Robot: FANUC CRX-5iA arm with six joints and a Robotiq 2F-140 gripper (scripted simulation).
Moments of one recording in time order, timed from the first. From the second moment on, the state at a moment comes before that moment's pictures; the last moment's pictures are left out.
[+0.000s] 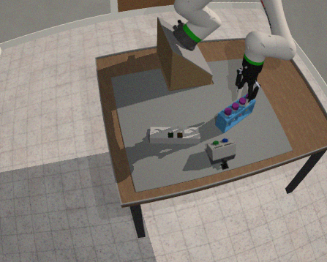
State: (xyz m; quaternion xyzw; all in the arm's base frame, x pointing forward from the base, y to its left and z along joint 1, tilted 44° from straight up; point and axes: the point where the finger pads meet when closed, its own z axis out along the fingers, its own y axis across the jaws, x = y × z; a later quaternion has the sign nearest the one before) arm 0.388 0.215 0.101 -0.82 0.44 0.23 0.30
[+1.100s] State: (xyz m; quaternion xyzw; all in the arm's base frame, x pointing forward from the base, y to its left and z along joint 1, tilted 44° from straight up) arm 0.391 0.200 0.118 -0.82 0.44 0.23 0.29
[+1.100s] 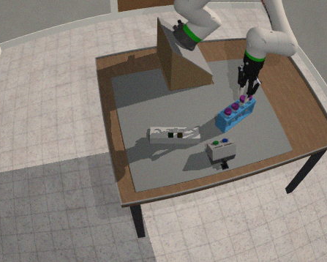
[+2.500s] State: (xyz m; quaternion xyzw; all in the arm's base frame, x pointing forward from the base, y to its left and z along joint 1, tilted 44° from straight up) arm 0.435 0.062 0.004 -0.93 0.03 0.08 0.36
